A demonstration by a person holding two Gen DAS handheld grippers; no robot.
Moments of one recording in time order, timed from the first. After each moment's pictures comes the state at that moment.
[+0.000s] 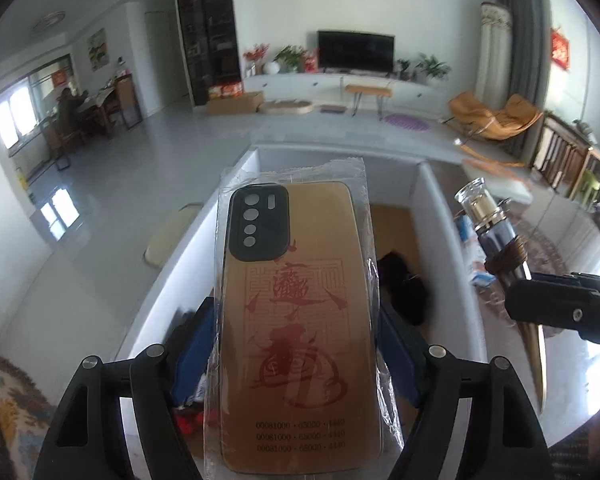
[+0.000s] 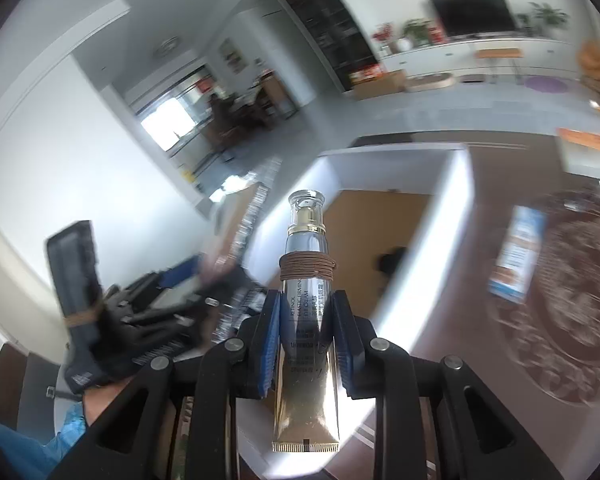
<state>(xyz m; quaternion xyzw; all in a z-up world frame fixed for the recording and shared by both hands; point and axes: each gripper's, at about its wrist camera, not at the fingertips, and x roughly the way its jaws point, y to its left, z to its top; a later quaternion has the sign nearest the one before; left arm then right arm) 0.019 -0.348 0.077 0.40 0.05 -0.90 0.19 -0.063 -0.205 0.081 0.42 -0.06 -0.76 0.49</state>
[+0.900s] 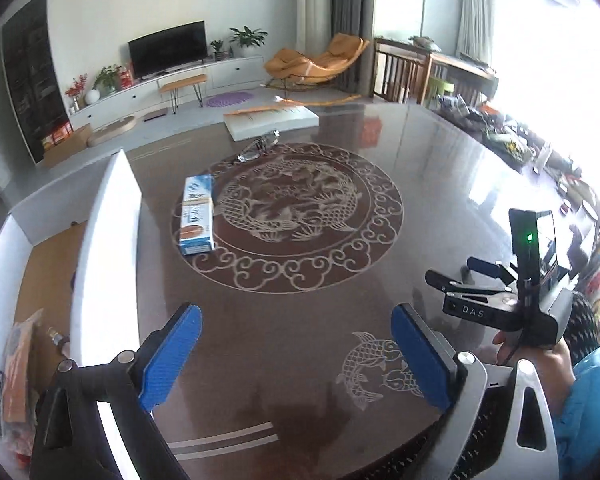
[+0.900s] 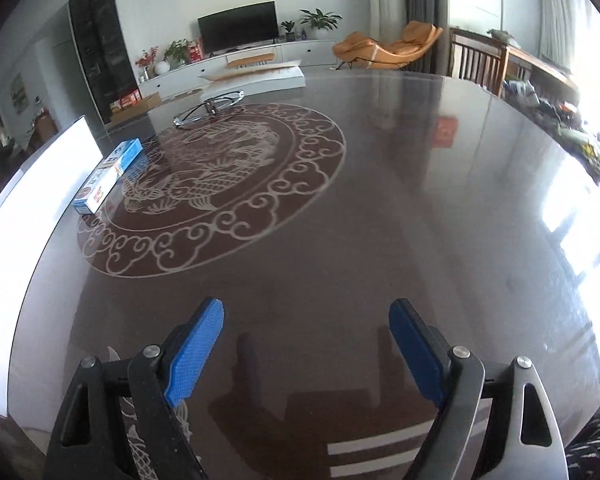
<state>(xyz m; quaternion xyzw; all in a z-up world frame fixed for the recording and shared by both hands) -0.036 -0.043 0.037 0.42 -0.06 -0.90 -0.11 -0.066 0.109 -0.086 0.43 -0.04 -0.90 0.03</state>
